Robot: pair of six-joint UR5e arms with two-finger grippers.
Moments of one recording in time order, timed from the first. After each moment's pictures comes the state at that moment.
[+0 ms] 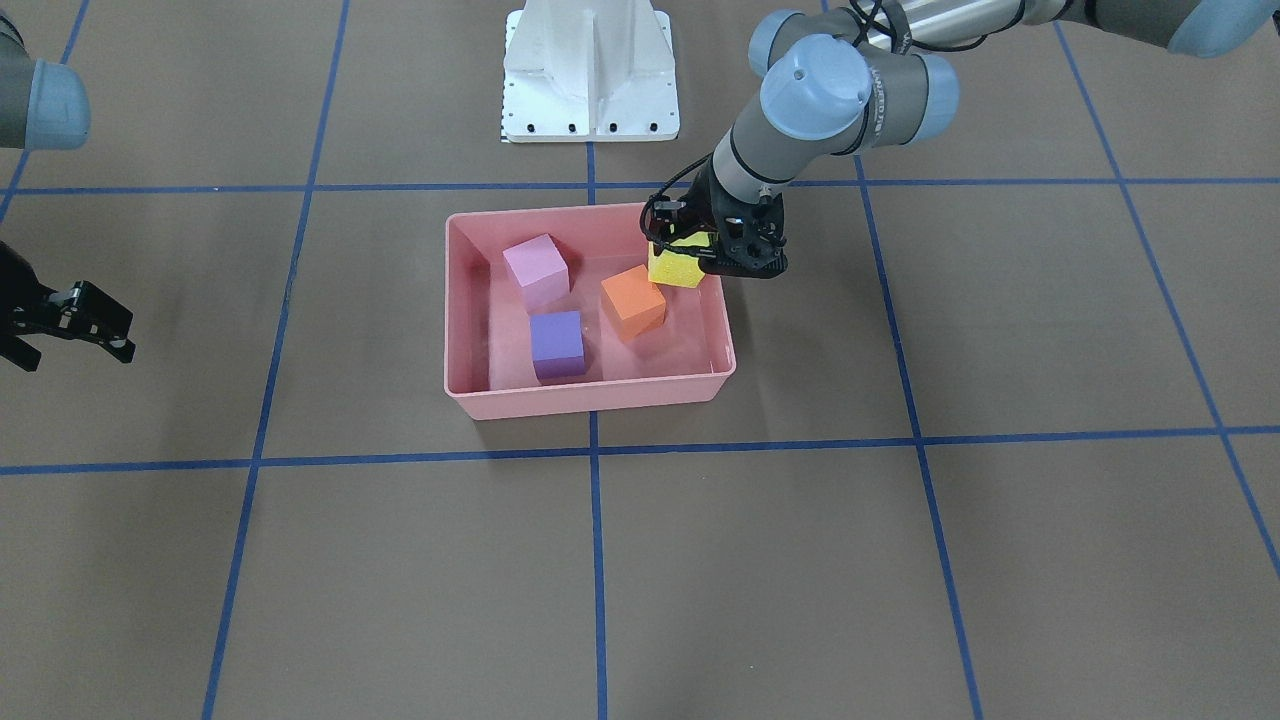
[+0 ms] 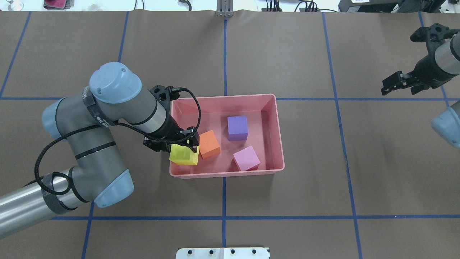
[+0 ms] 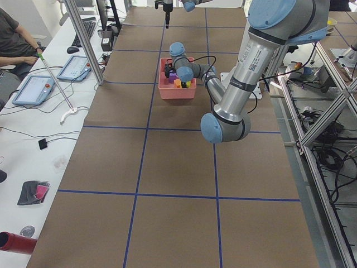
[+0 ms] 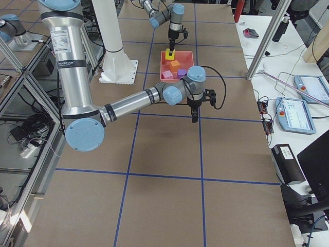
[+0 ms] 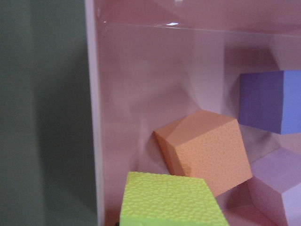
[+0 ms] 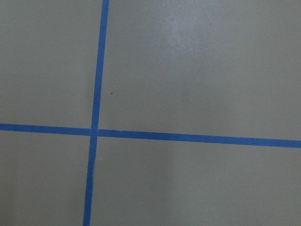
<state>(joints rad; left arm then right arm) -0.59 -2.11 -1.76 -1.79 -2.20 -1.29 1.10 -1.43 1.81 -1.41 2.22 0.65</state>
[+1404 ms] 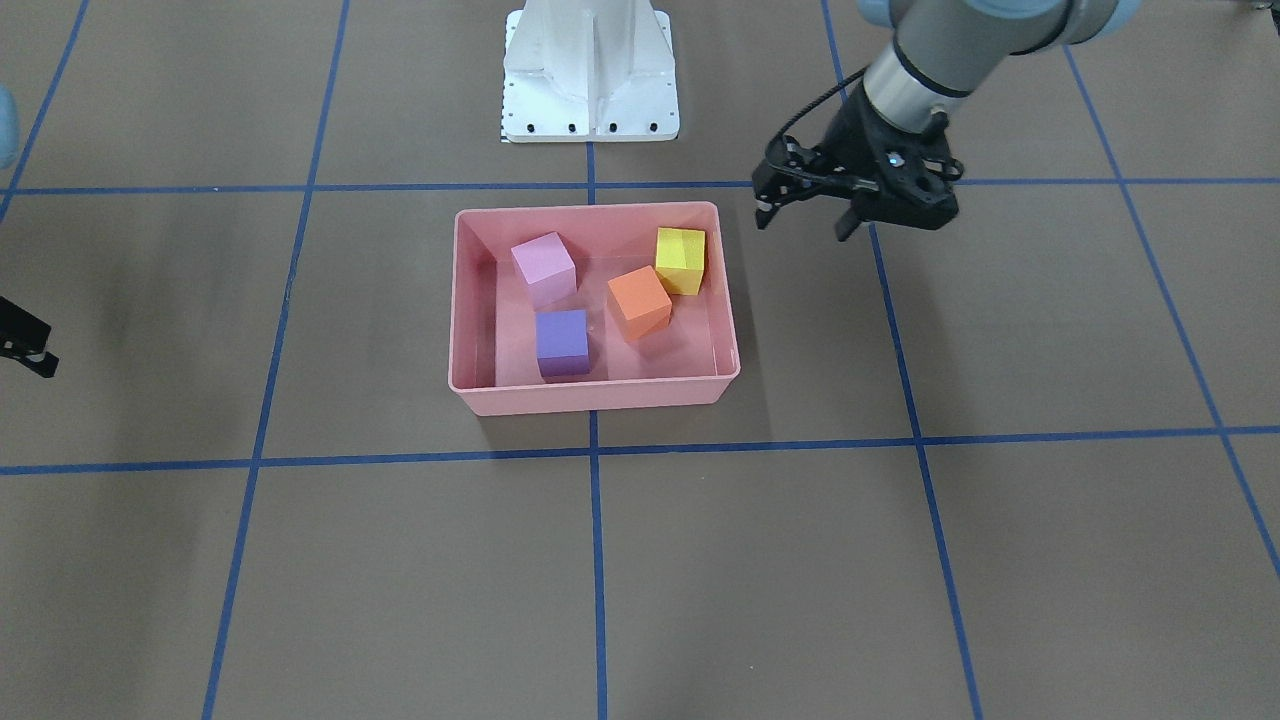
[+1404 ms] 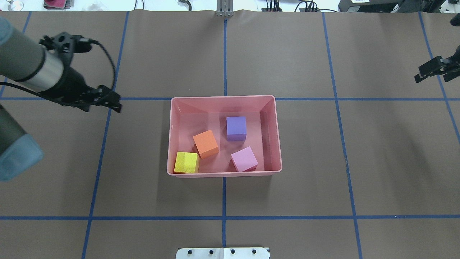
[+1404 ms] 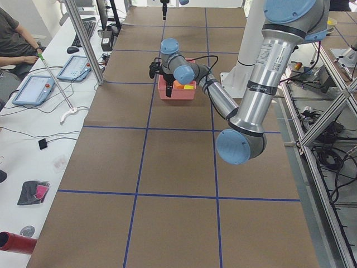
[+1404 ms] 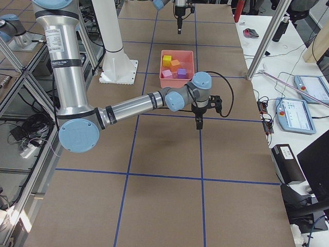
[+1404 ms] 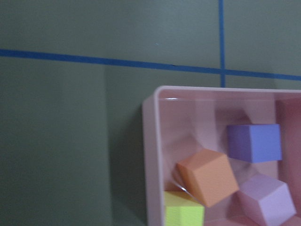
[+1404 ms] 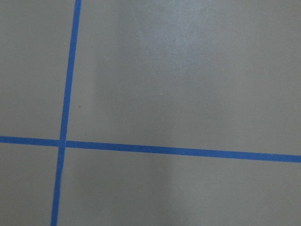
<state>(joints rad) -0.91 -1.82 -2.02 -1.64 -2.21 -0.81 1.30 -1.44 1.68 -1.41 2.33 0.41</state>
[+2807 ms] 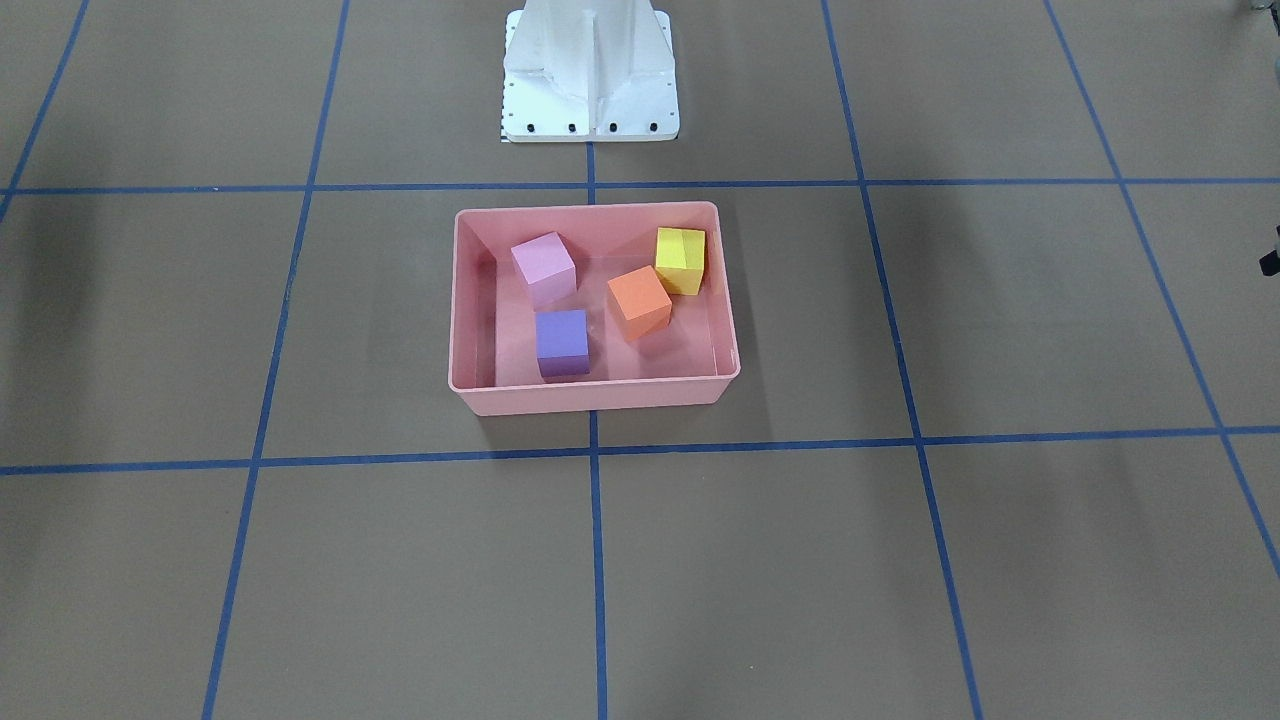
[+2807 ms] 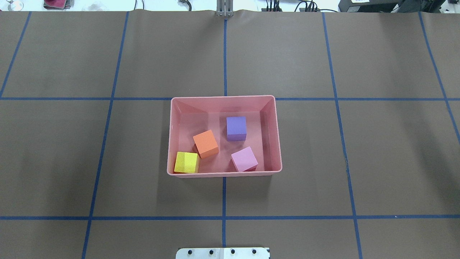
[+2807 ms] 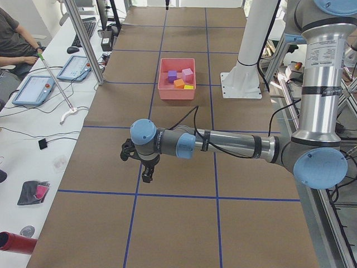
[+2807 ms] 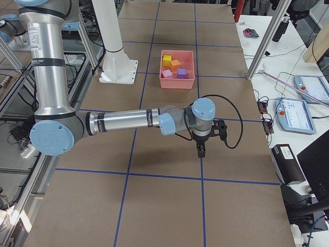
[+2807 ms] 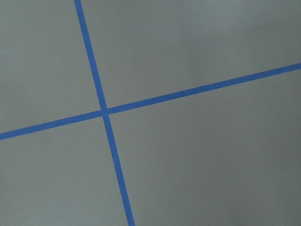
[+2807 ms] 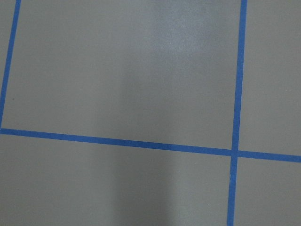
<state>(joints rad) -1.48 -1.57 -1.66 -1.63 -2.41 -0.01 1.44 -1.51 1.63 -1.42 2.34 0.21</state>
